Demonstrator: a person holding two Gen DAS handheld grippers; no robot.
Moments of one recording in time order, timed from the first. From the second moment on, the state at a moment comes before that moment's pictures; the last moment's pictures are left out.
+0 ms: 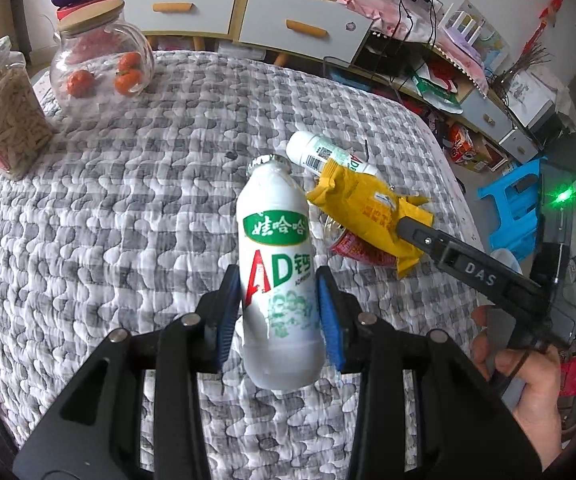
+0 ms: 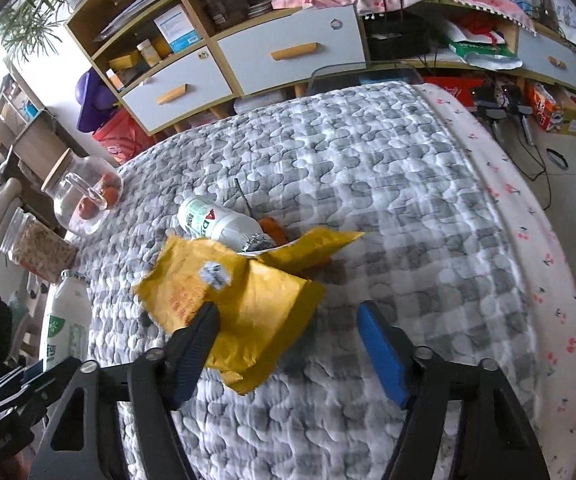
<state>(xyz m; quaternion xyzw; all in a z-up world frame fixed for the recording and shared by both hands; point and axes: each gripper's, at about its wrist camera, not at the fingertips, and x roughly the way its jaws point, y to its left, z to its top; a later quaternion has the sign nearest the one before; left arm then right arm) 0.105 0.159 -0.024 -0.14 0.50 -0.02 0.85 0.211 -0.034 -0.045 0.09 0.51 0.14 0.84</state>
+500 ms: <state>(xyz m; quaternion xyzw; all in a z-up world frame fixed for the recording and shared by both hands) 0.107 0.155 -0.022 -0.14 0.49 -0.02 0.86 0.196 -0.031 -0.023 0.09 0.50 0.18 0.84</state>
